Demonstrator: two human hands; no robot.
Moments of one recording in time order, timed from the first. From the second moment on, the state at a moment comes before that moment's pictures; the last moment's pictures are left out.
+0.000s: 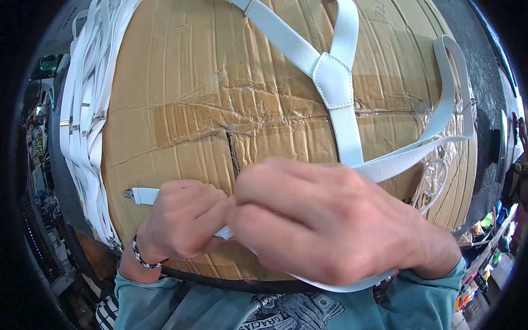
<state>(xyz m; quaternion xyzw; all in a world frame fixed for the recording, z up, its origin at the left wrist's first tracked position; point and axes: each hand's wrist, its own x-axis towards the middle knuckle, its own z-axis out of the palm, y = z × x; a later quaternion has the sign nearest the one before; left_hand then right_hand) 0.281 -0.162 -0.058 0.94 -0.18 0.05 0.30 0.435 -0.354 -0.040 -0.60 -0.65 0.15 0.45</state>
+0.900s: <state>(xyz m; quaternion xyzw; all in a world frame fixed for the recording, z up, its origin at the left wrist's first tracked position) 0.282 -0.163 -0.060 0.94 -0.18 0.05 0.30 0.434 -0.355 -0.034 -0.61 -0.67 0.16 0.39</state>
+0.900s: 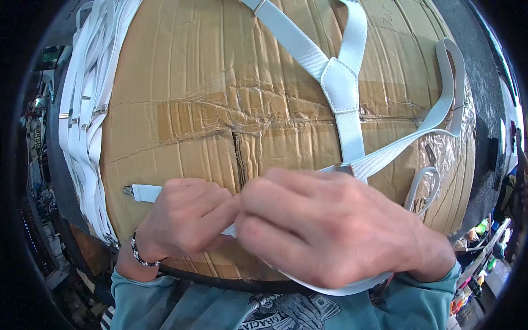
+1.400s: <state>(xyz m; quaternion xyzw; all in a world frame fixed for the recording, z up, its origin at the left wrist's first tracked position) 0.284 -0.159 -0.057 0.92 -0.17 0.09 0.34 0.449 -0.356 -0.041 -0.64 -0.58 0.14 0.48</state>
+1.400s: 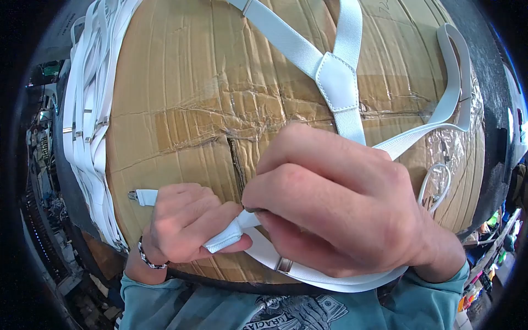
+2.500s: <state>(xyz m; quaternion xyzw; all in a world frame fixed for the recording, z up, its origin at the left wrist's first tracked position) 0.283 -0.162 -0.065 0.93 -0.21 0.10 0.27 0.433 -0.355 -0.035 -0.57 -0.66 0.21 0.44</state>
